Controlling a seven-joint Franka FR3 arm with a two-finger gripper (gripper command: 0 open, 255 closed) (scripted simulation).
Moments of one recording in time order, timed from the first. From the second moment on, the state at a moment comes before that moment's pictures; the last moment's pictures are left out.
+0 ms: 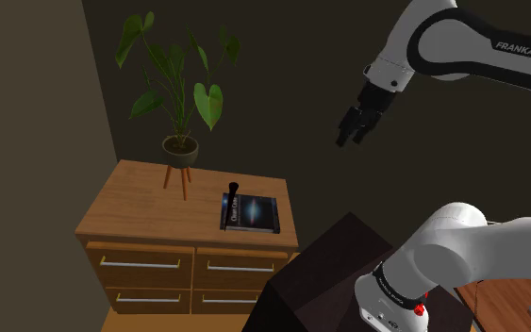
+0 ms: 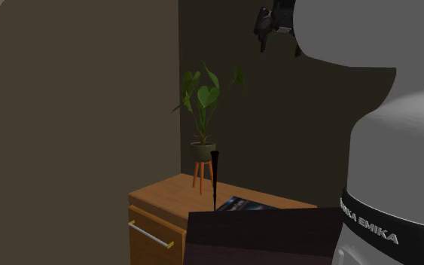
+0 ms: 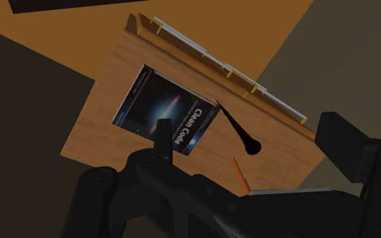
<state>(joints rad) -0.01 -0.77 -0.05 -2.45 0.11 1.67 0.01</state>
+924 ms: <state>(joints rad) 0.07 -0.45 0.01 -2.53 0.20 2.12 -0.01</state>
